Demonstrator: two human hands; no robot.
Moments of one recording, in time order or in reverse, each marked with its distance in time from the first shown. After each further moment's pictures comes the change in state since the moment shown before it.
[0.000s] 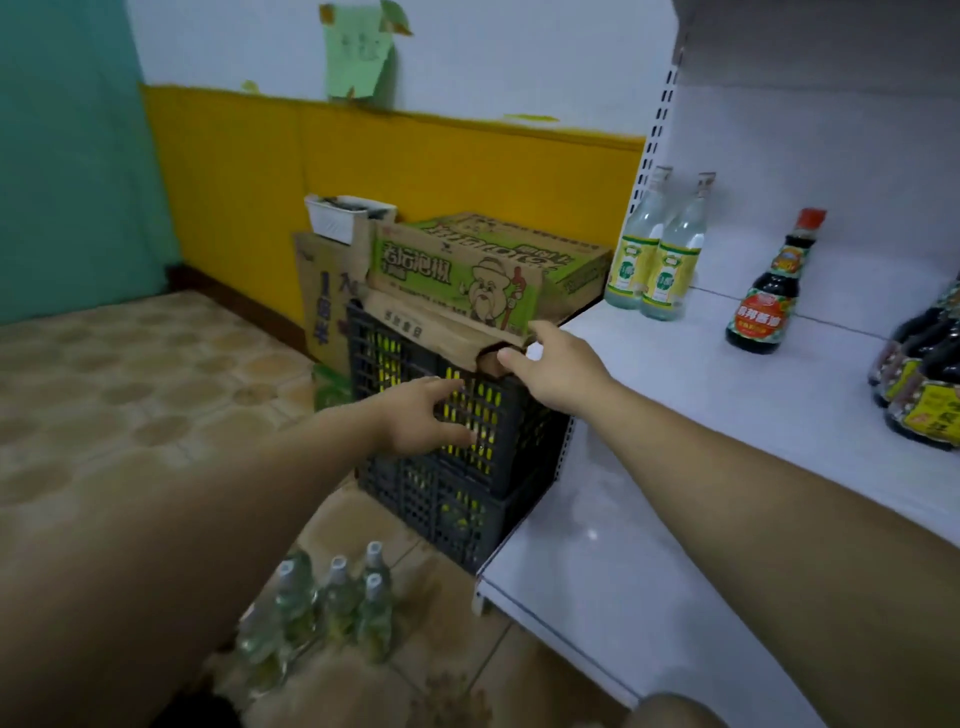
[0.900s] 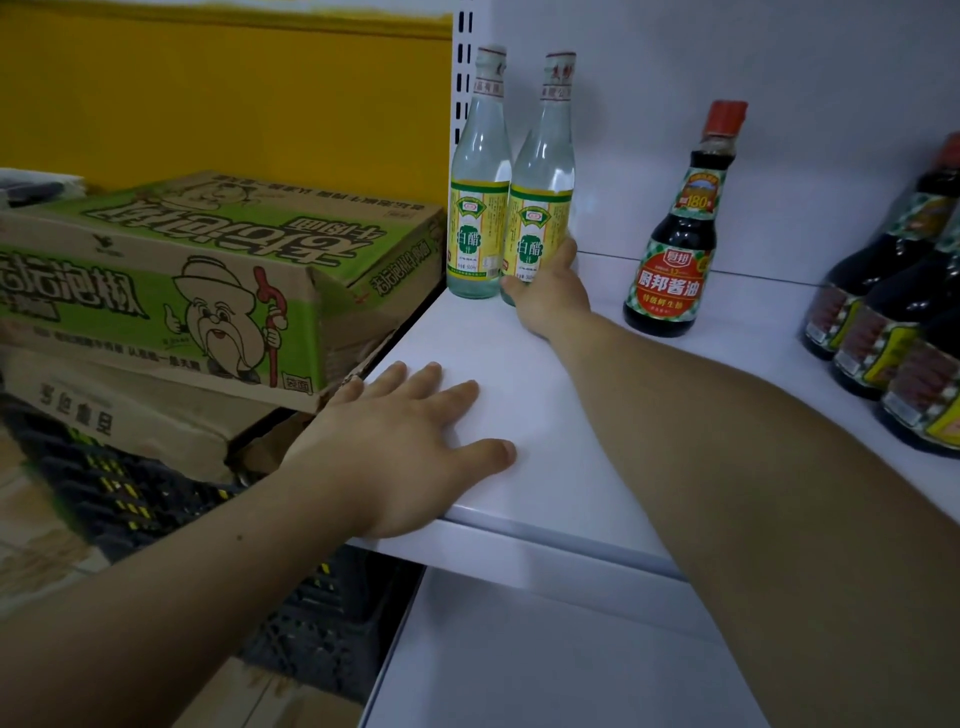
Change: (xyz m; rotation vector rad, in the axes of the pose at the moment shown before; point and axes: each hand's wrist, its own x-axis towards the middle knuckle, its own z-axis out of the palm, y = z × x) left_hand 0.225 0.140 0.028 0.394 0.038 0.378; right_hand 0.249 0.278 -0.069 0.277 0.581 0.409
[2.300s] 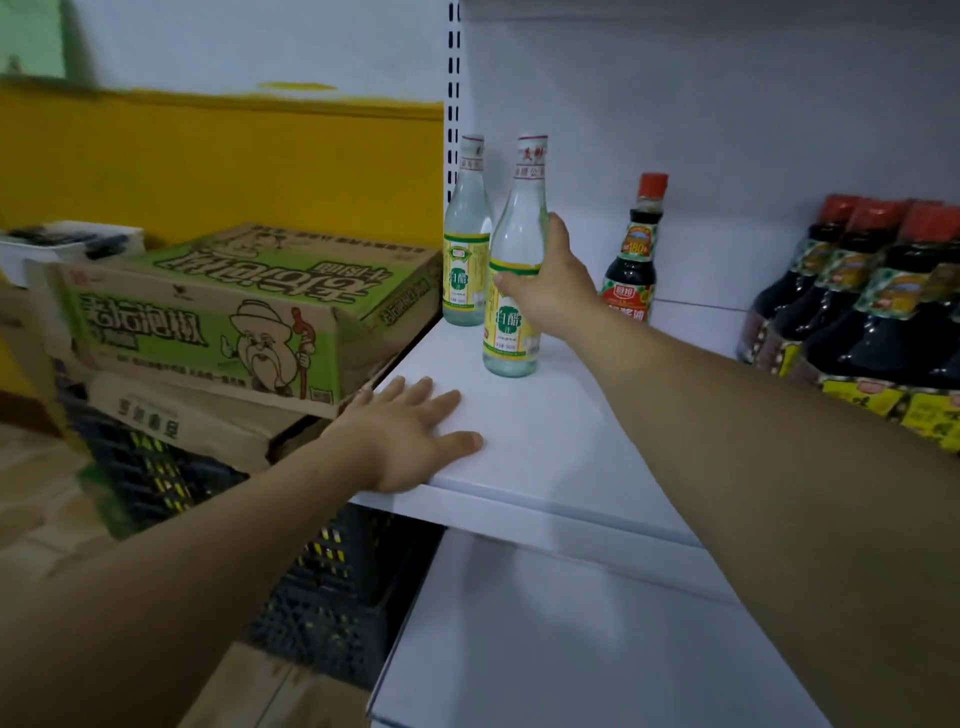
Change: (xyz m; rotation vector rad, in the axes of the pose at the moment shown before) left_hand 0.000 0.003 -0.006 0.040 -0.072 -0.006; right_hand -0.082 -0.067 -0.096 0.101 -0.101 -0.157
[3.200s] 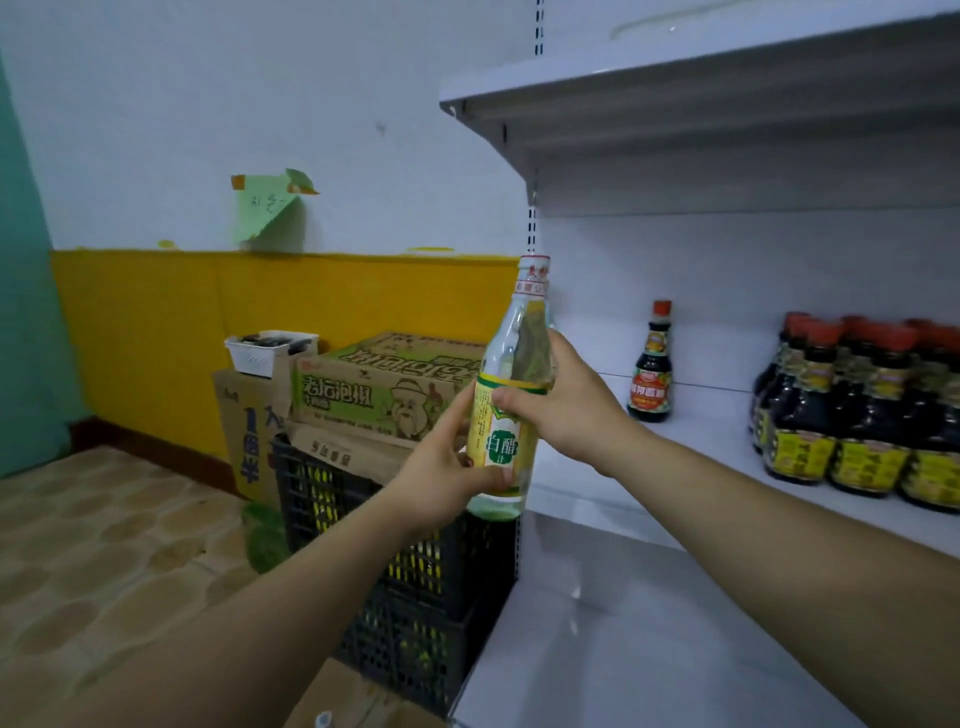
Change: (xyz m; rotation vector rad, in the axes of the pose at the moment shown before) left_hand -0.212 0.046 -0.043 -1.238 0.451 0.223; right_hand -0.233 -0.136 -0.049 0.255 -0.202 -0.204
